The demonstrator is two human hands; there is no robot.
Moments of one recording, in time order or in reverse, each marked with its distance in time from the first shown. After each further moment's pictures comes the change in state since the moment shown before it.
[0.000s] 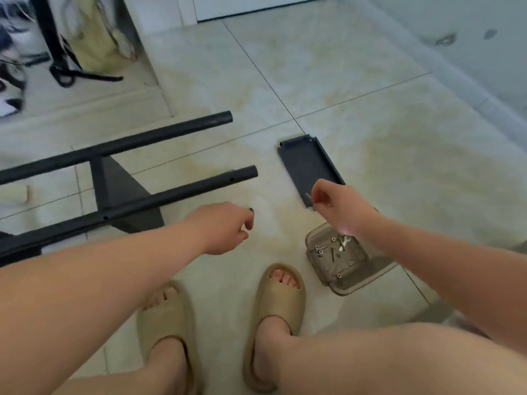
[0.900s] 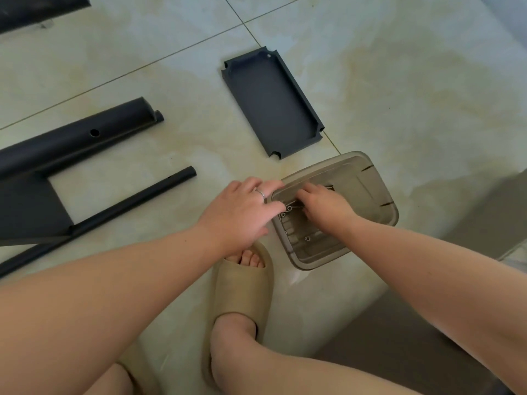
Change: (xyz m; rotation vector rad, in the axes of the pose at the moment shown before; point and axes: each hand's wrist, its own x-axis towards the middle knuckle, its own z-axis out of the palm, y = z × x) left_hand 0.135 0.076 0.121 0.078 0.214 0.455; right_hand 0.026 0.179 0.134 -0.535 -0.286 0.033
